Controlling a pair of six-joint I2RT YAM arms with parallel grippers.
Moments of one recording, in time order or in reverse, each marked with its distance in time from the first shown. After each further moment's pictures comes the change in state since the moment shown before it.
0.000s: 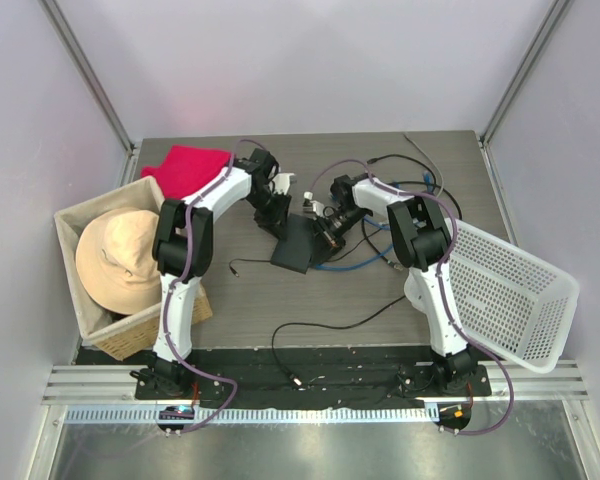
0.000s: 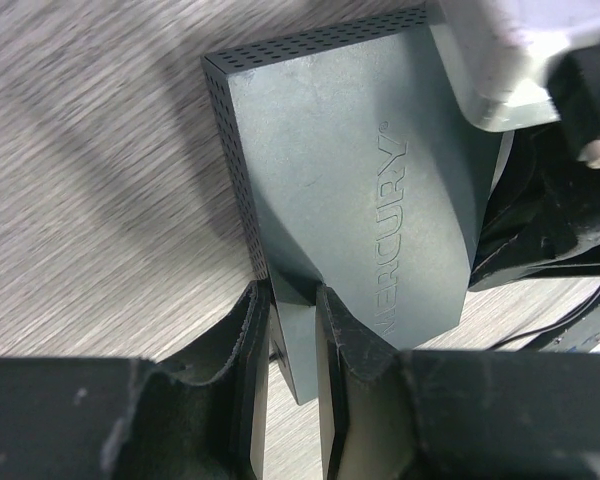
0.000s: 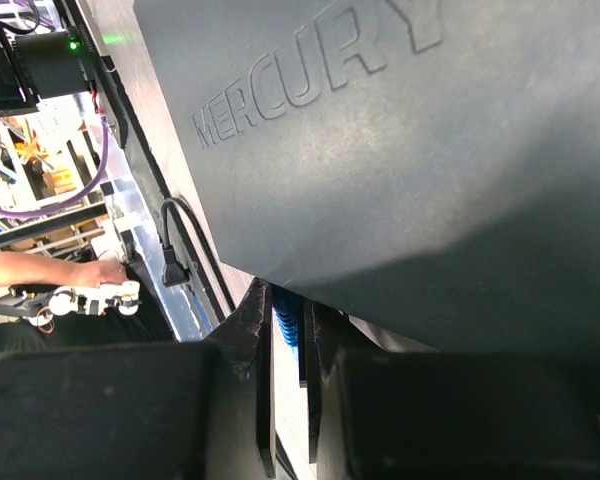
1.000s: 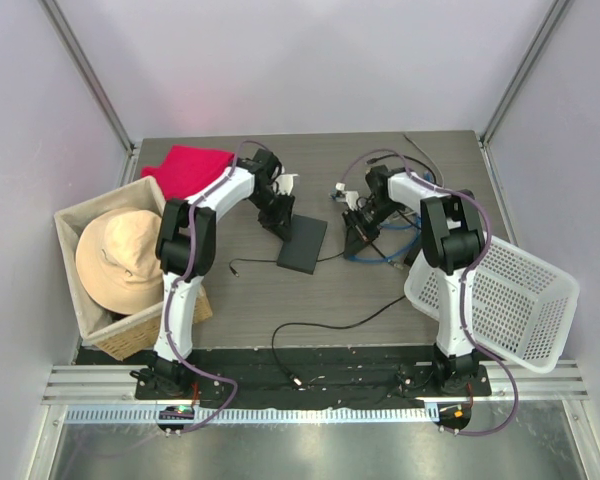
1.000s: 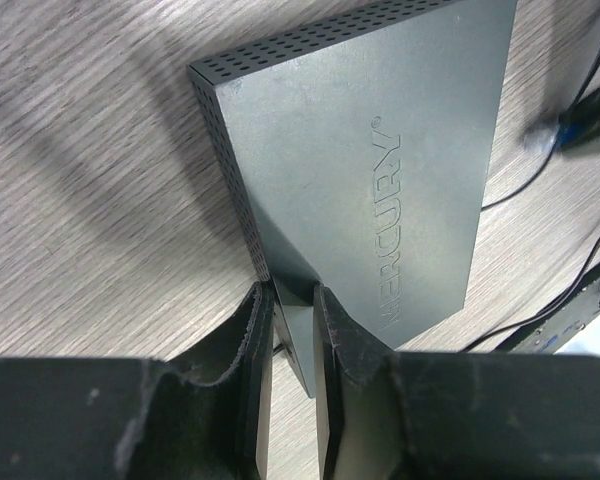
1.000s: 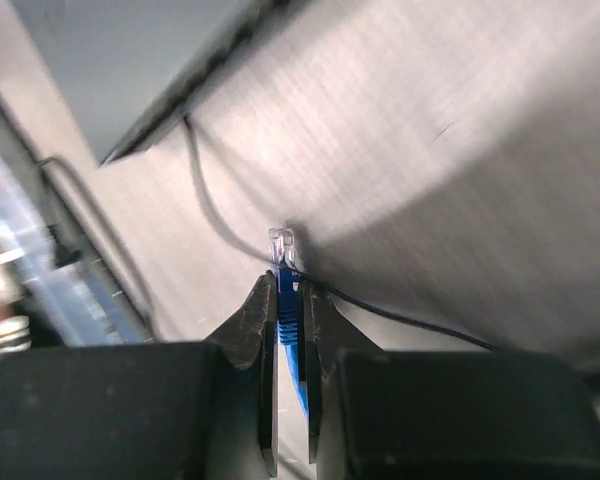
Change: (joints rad) left arm -0.005 0.021 0.025 -0.008 0.048 -0.005; right arm -0.160 -0.207 -0.224 0.072 0.204 -0.112
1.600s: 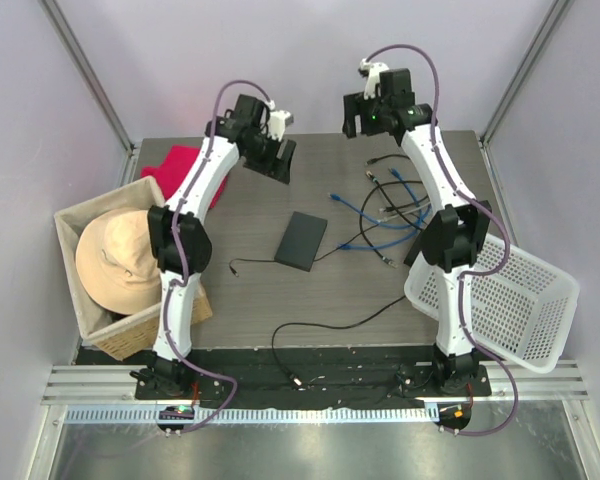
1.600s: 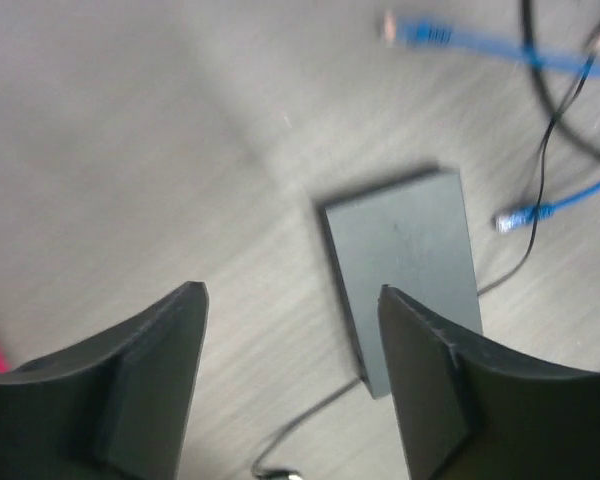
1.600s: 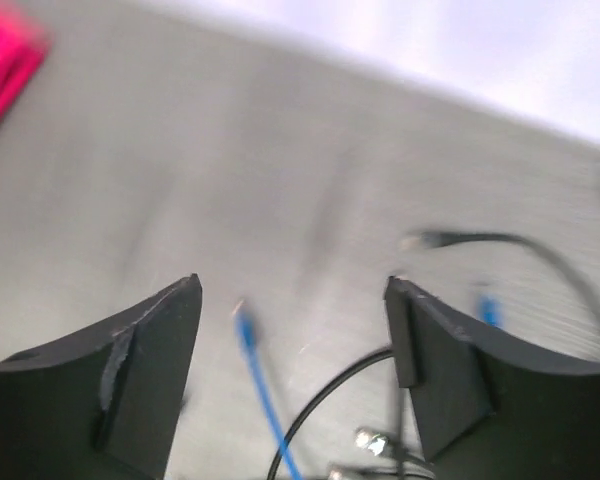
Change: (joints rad) left arm 0.043 0.017 0.455 -0.105 -0.163 0.140; right arm -0.011 0.031 0.736 0.308 0.538 0.344
